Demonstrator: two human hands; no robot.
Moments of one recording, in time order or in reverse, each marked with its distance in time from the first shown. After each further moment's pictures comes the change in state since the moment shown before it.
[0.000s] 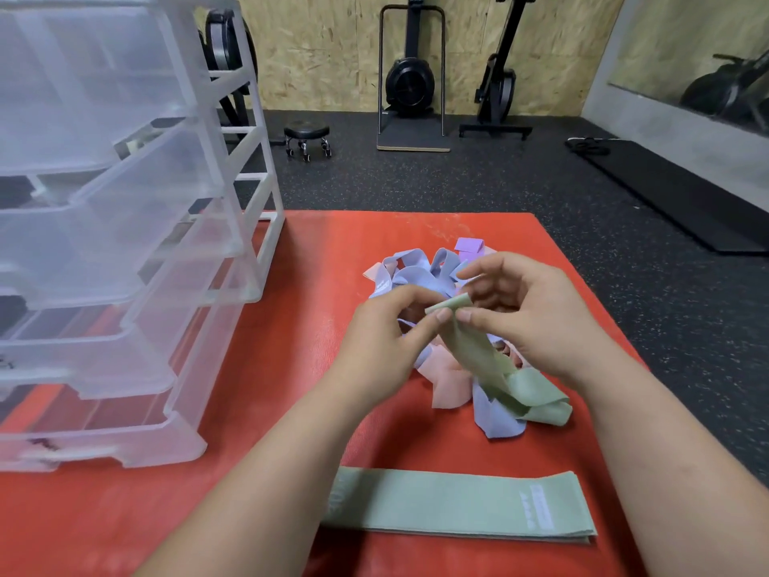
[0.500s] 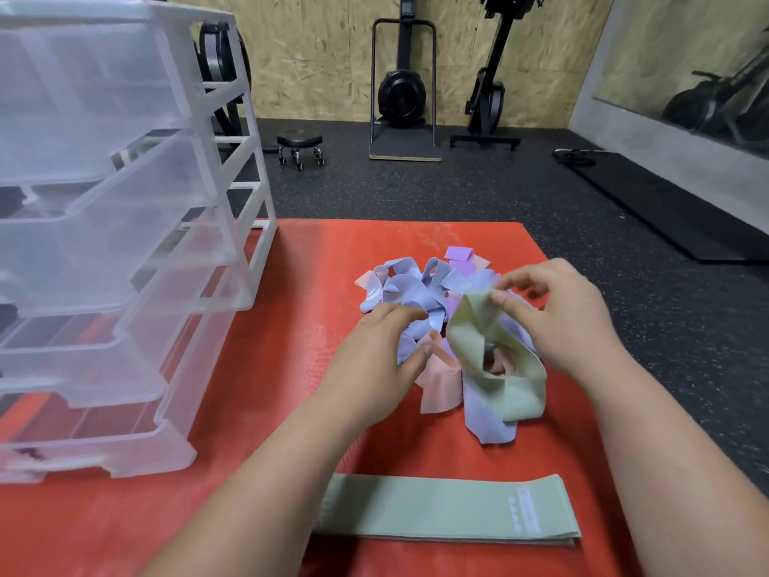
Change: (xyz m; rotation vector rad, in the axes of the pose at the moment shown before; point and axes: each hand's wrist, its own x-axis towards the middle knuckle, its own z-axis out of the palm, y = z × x) left_hand -0.010 -0.013 0.001 0.414 -0.091 0.050; right_hand -0.001 0.014 -0.035 -0.686 0.318 0.039
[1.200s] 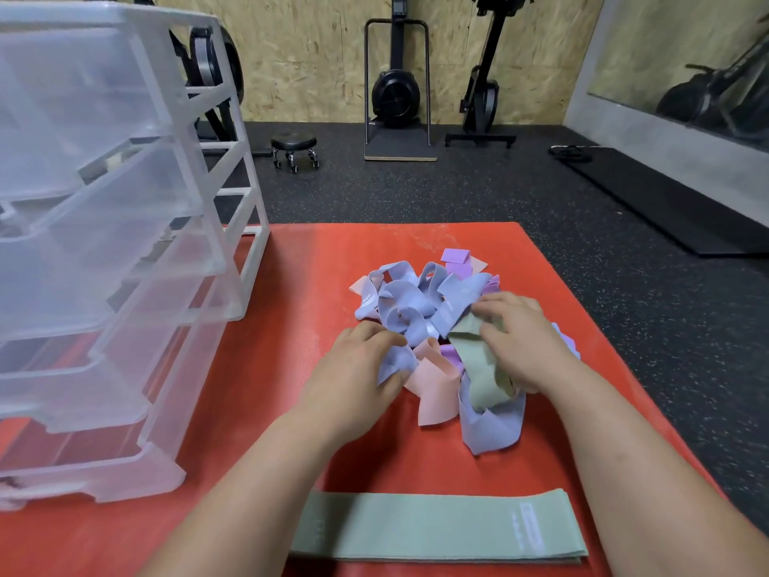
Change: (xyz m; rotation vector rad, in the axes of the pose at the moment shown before) left_hand 0.000 -0.033 0.003 0.177 -0.078 -0.015; right_hand 0.010 0.030 0.052 -0.120 -0.341 0.063
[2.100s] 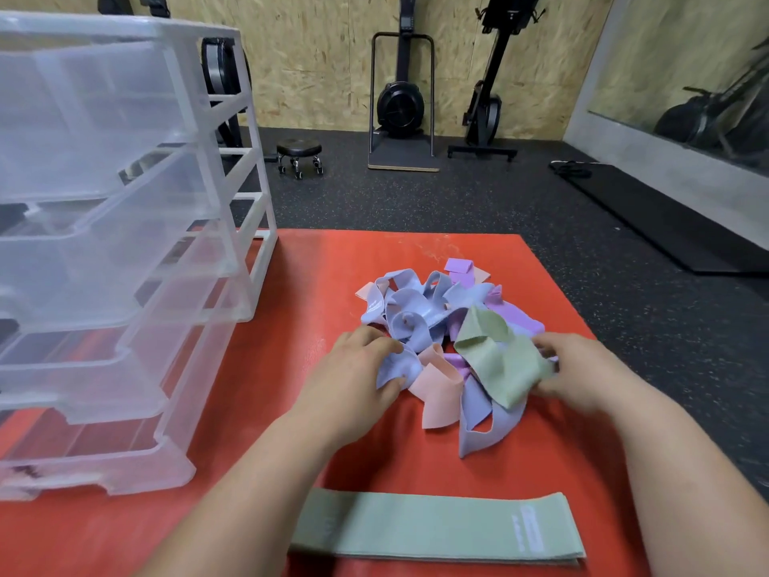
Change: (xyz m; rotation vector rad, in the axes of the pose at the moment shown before) left_hand -0.007 -0.007 -0.009 0.054 0.009 0.005; right_hand -0.036 0.031 -0.040 -0.119 -0.178 0.242
